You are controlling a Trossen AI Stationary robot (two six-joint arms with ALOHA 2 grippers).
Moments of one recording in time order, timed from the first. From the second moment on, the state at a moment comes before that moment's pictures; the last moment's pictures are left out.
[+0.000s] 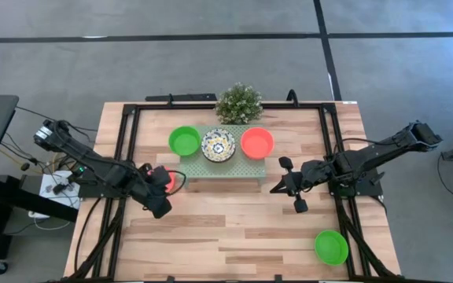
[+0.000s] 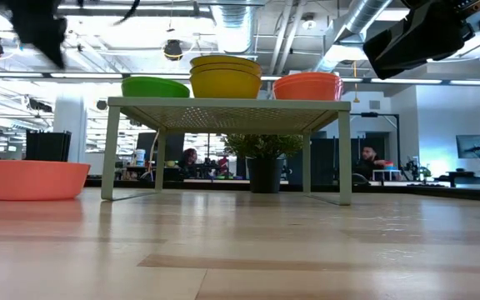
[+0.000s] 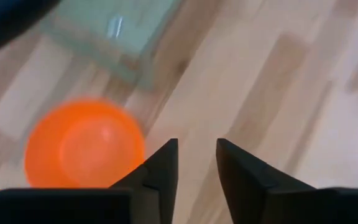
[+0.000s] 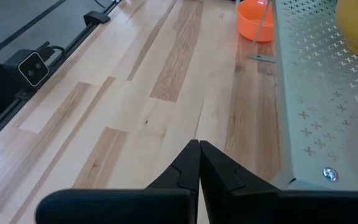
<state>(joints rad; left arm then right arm) -0.54 1.16 0.98 -1.04 -0.35 -0.96 0.31 0.95 0.54 -0.13 0.08 -0.01</state>
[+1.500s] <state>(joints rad) -0.72 1.17 0.71 -0.32 -0.31 -0.90 0.31 1.27 0.61 0.31 0.15 -0.30</state>
